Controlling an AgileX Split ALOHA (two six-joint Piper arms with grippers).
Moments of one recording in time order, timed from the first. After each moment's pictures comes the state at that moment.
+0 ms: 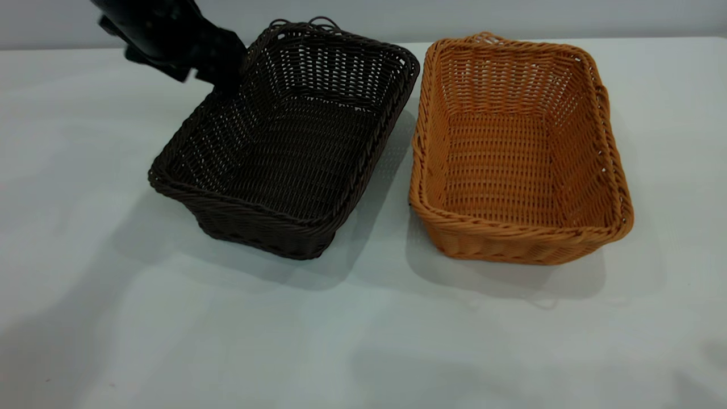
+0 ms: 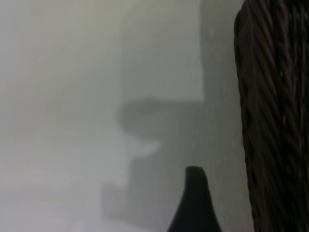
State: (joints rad) left arm -0.28 2.23 -1.37 -0.01 0.14 0.13; right arm -0.04 0.84 -0.51 0.29 0.86 0.07
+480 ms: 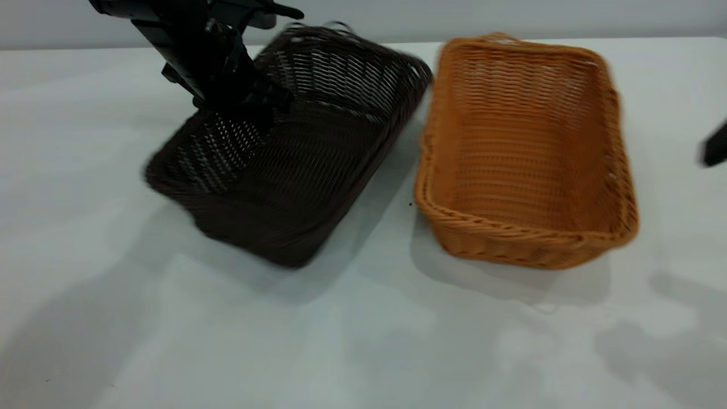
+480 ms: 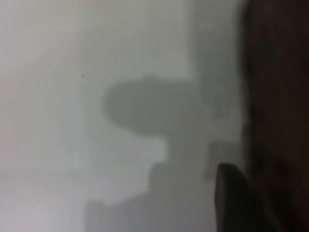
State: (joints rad) left arm -0.33 2.43 -1.53 -0.03 0.12 0.11; right arm -0.04 1.33 -0.51 0.72 0.72 -0.12
